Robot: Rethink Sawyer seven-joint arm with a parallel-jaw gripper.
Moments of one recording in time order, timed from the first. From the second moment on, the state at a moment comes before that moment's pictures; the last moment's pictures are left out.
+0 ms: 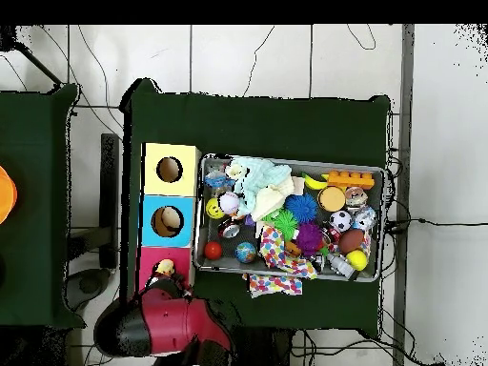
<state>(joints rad) 0.25 -0.80 -0.19 2.09 0.01 0.24 2.23</state>
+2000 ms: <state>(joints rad) 0.10 -1.01 0.02 2.28 -0.03 0.07 2.23</state>
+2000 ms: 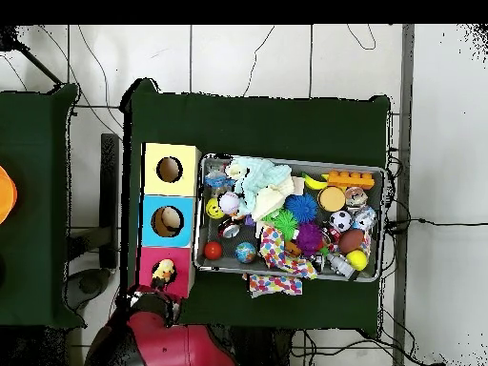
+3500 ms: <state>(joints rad) 0.26 -0.96 -0.06 2.27 0.05 0.07 2.23</state>
